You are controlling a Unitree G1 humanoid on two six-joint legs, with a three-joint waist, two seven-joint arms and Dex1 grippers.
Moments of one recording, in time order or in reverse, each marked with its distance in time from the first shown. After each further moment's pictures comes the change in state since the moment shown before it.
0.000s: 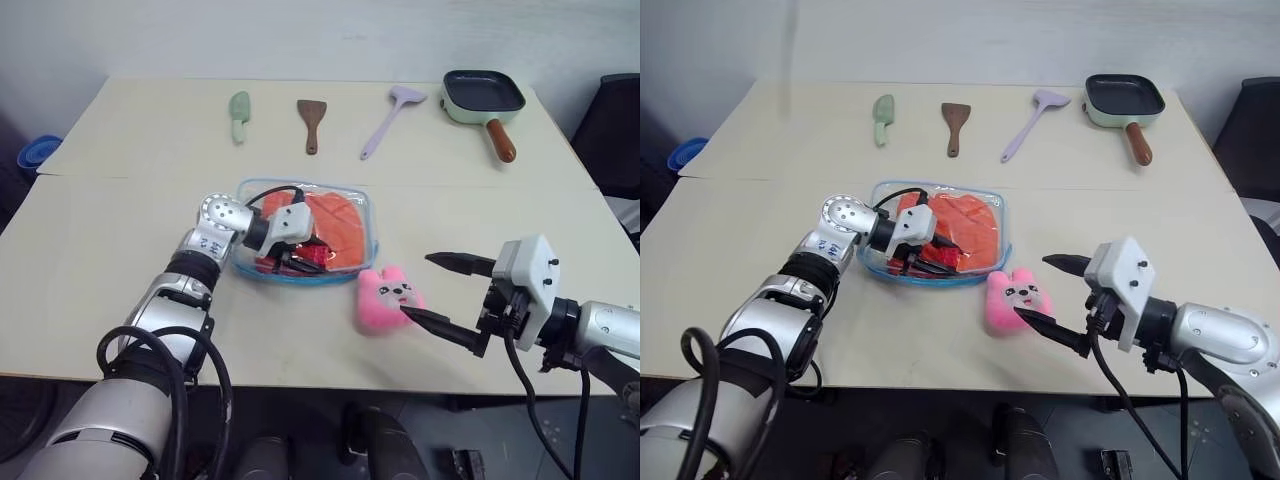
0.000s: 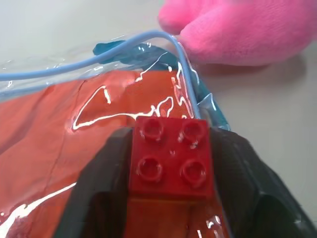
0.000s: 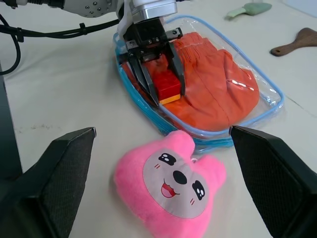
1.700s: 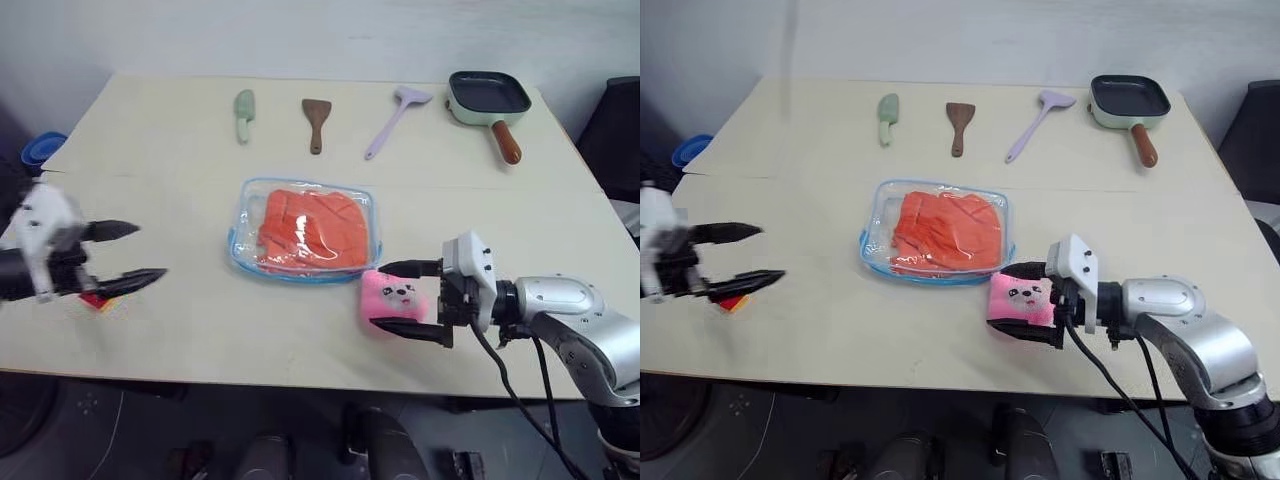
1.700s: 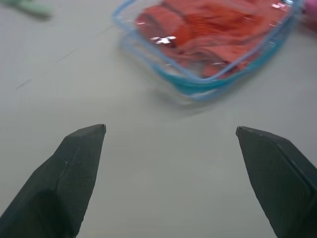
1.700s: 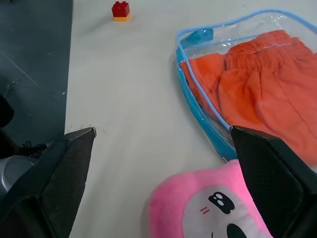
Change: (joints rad) left arm 0.854 0.709 0.466 -1.267 -0.395 0.800 0.250; right arm -0.208 0.080 0.272 0.254 -0.126 -0.079 0.247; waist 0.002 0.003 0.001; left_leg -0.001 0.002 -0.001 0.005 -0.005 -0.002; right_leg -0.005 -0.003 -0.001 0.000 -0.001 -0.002
